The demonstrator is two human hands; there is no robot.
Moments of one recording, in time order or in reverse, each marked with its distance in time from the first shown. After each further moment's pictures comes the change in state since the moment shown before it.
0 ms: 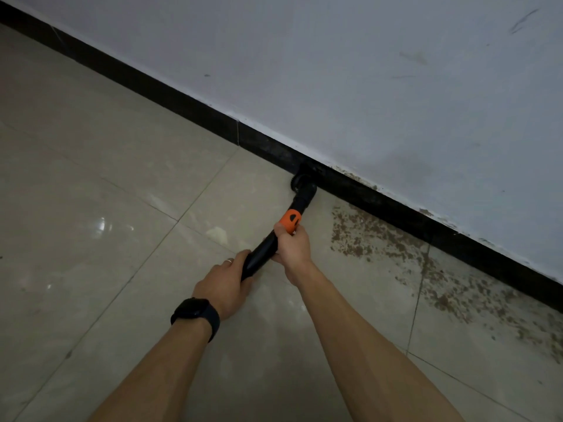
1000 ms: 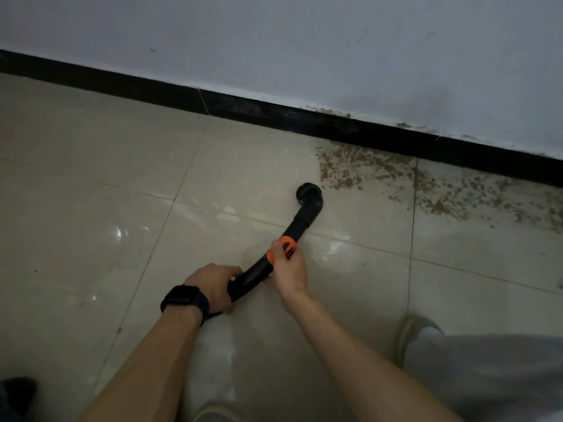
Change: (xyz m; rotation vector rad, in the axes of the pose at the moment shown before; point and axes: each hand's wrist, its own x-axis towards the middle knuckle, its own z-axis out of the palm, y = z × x) left_hand -0.062 -0.020 -0.020 0.440 -0.512 0.001; right_hand -0.111 0.112 -0.012 0.135 0.191 0.123
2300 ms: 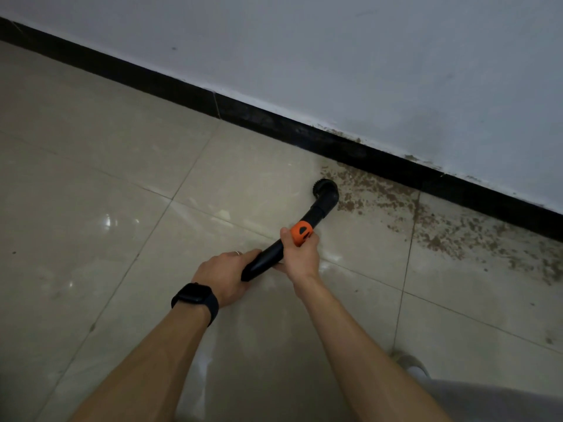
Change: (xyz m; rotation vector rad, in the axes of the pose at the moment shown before) left_hand 0.019 0.037 -0.009 -0.086 0.386 0.111; right_hand 0.037 -0.057 -0.022 -0.076 -0.051 -0.074
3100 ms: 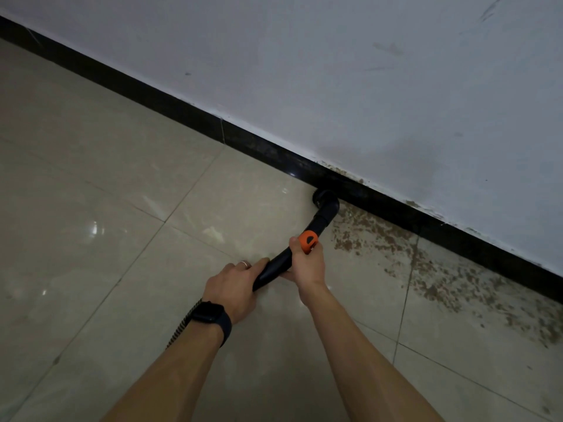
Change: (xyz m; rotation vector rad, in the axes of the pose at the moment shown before) left_hand 0.050 0.023 0.002 -0.034 0.153 -0.111; right_hand 0.061 -0.041 0.002 -0.054 0.030 -0.027
